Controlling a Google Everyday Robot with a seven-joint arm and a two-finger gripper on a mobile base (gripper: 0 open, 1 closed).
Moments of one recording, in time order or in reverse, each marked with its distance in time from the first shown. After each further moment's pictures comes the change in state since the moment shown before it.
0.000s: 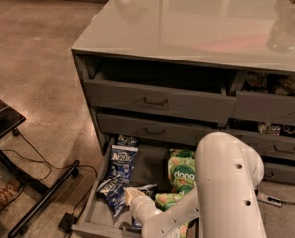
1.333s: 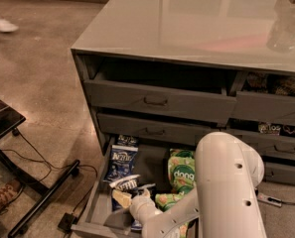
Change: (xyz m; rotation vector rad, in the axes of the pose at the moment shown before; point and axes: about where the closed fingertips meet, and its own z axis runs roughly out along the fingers) arm 0.000 0.000 0.000 0.000 0.000 0.000
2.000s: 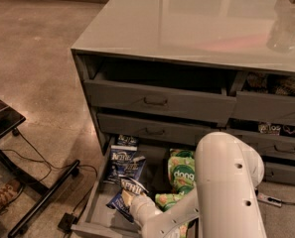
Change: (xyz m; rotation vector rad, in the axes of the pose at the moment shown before) arm 0.000 0.000 0.000 0.000 0.000 0.000
